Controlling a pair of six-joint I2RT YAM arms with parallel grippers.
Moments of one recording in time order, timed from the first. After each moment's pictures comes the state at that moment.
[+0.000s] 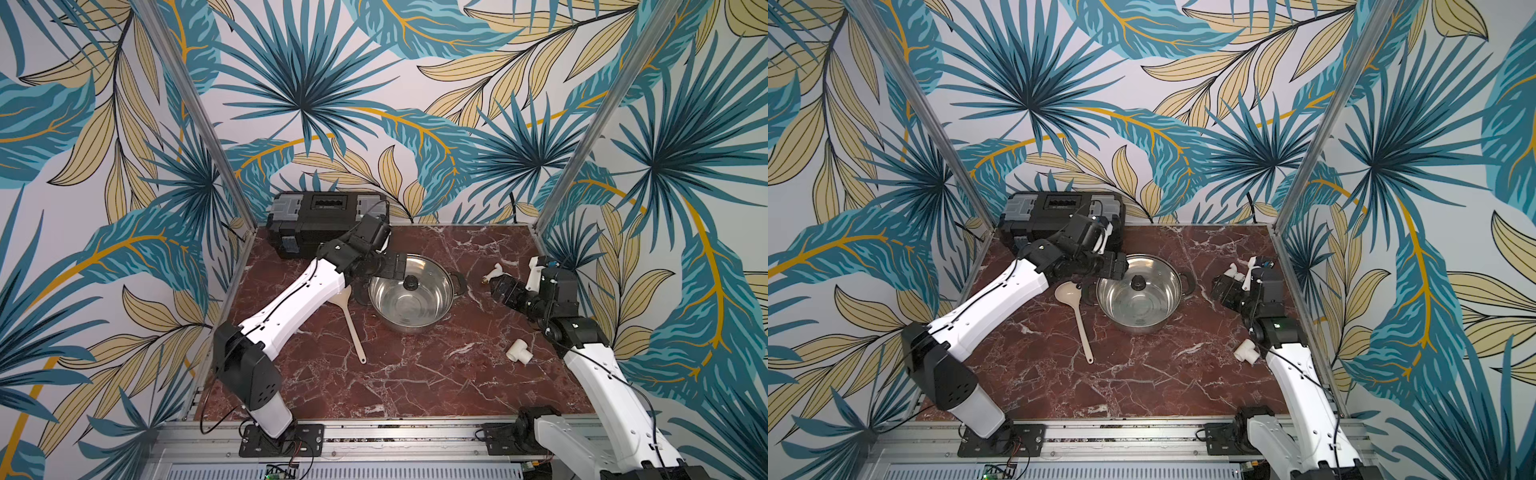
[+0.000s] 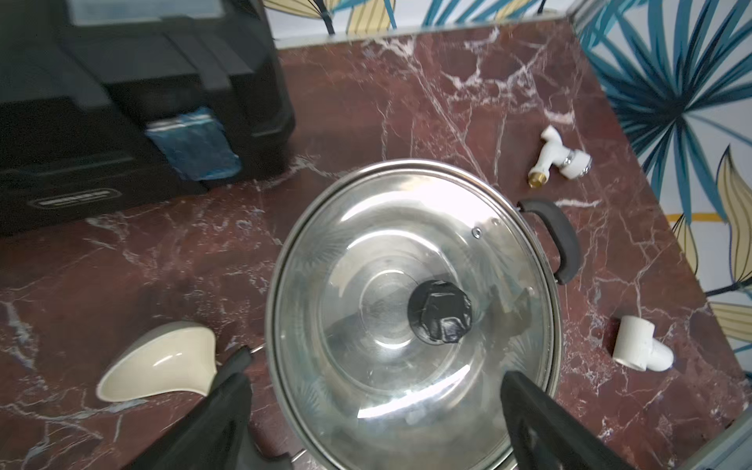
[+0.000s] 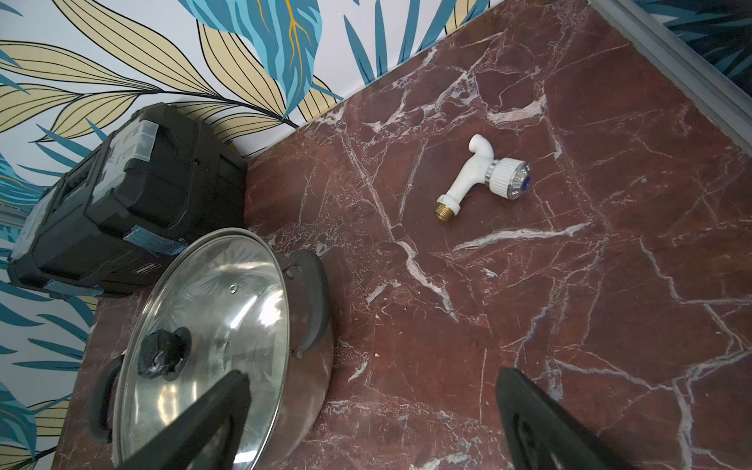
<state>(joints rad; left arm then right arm) -0.64 1.71 1.70 -0.86 -0.04 -0.38 0.01 0.95 0.85 -0.50 -0.10 0.50</state>
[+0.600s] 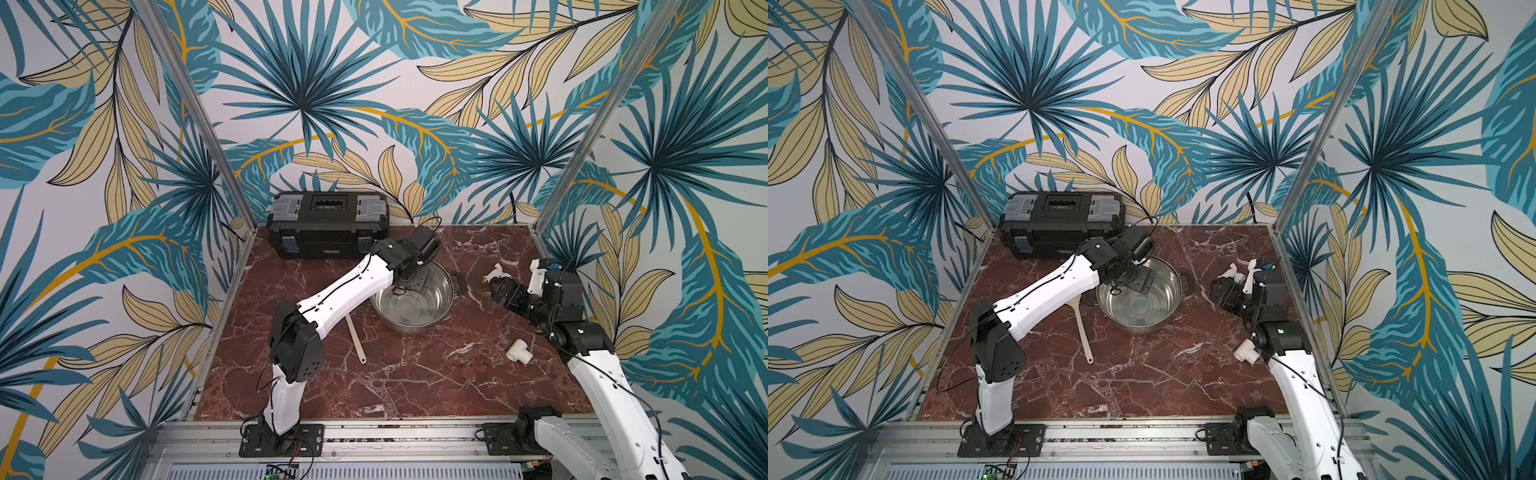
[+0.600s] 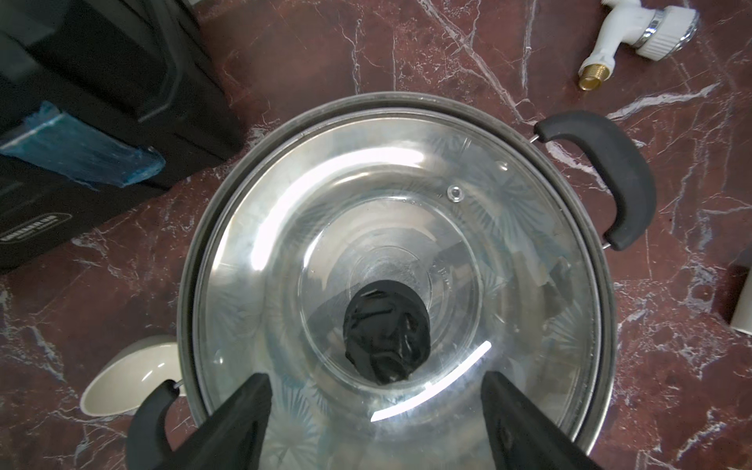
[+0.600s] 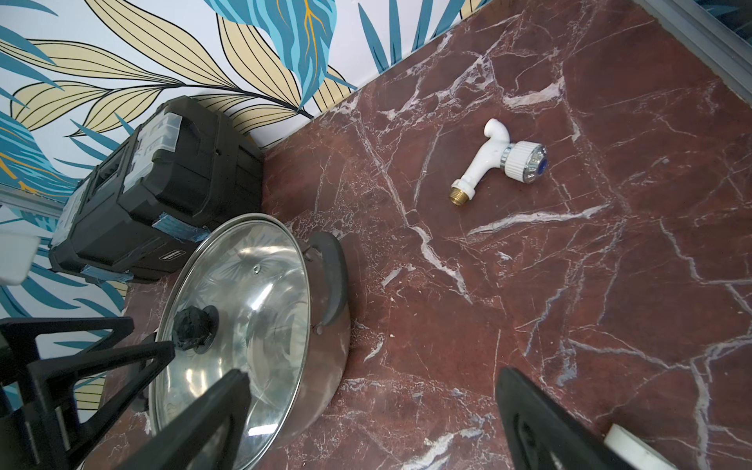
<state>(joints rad) -0.79 1.99 1.99 -1.05 -0.21 -0.33 0.01 0.91 0.86 -0.55 -0.14 0.52</state>
